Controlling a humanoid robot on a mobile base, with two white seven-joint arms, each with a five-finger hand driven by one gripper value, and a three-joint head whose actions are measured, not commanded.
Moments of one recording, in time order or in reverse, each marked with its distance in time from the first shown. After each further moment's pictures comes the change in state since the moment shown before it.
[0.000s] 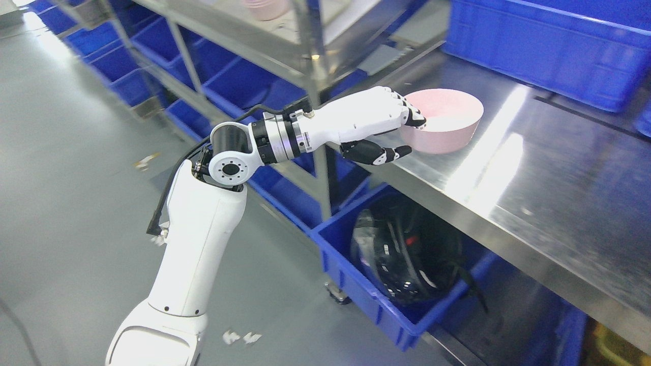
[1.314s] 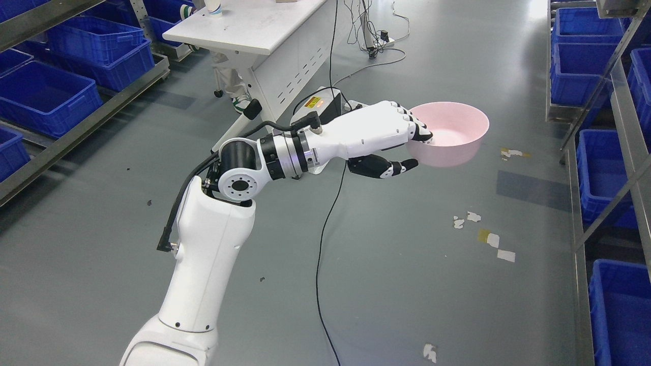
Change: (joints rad) left arm 0.058 -0.045 0.012 -0.031 -0.049 -0.012 0.000; right arm 0.000 0.000 0.000 0.000 0.000 0.000 0.002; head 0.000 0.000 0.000
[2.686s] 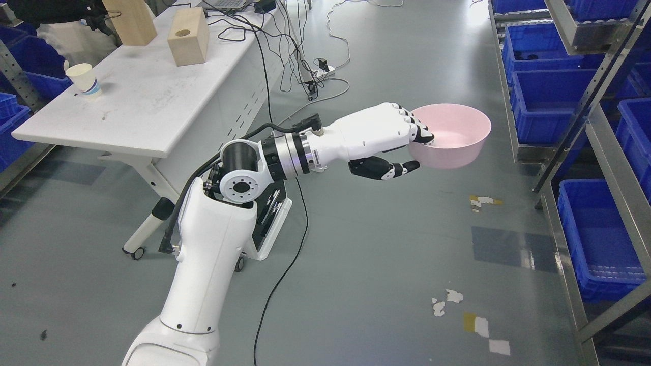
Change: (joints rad) left arm 0.005 -0.006 0.001 -0.001 -0.002 -0.002 0.000; right arm 0.000 0.000 0.000 0.000 0.000 -0.001 0.006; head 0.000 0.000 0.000
